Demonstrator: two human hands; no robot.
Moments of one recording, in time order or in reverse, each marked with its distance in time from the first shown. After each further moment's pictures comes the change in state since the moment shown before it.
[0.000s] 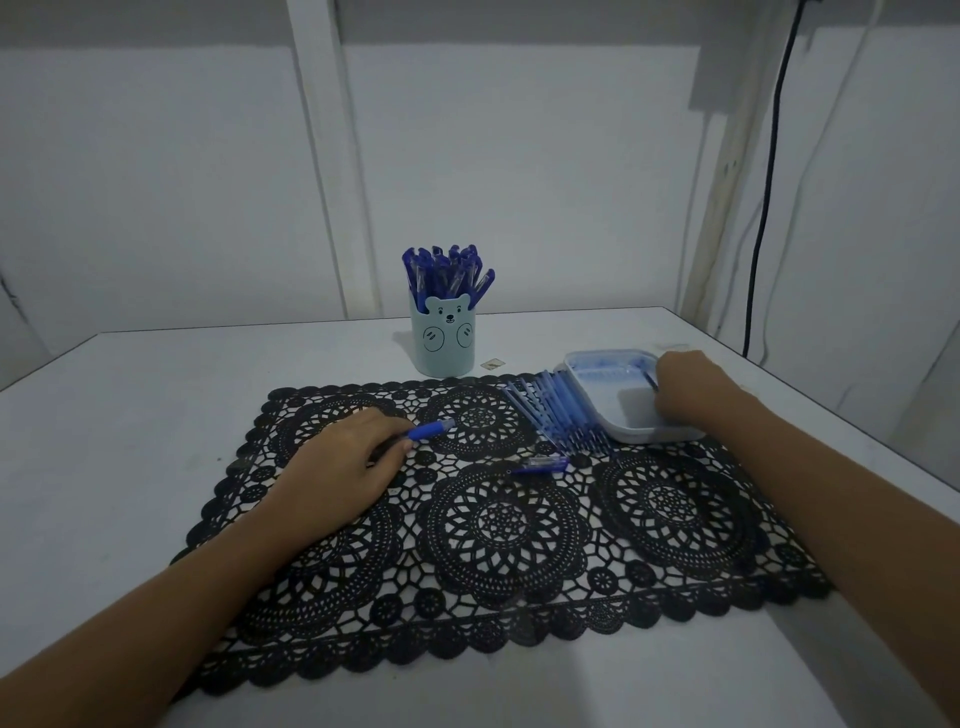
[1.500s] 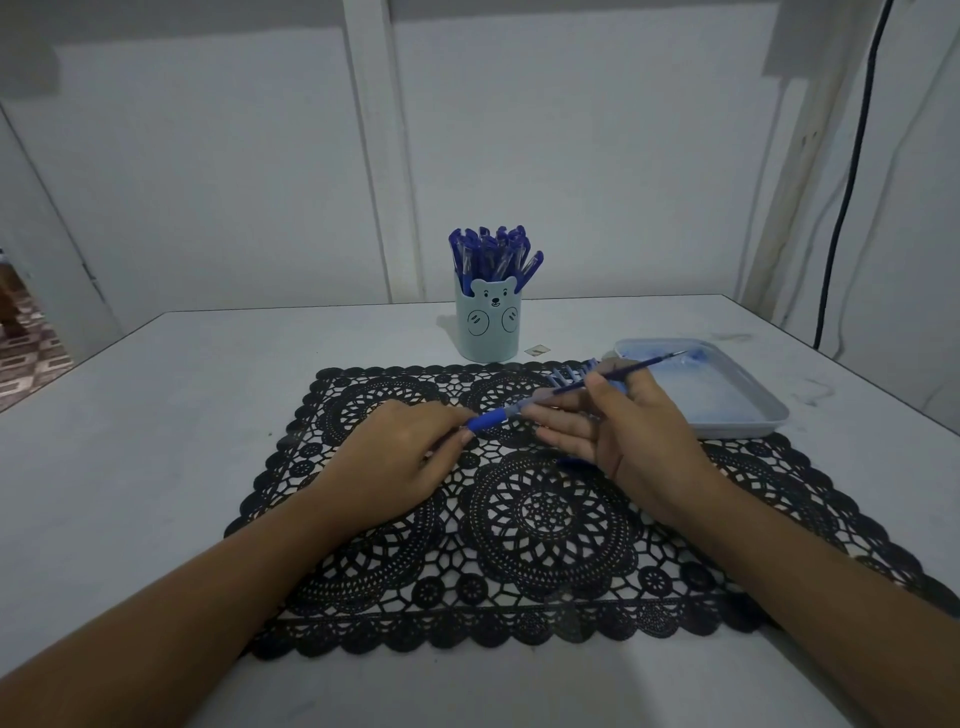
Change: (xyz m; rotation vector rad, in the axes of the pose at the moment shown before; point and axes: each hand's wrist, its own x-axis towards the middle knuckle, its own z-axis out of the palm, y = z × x) left_hand -0.003 0.014 -0.003 0.066 0.002 0.223; right_hand -0.091 -0.101 -0.016 2.077 -0.342 -0.080
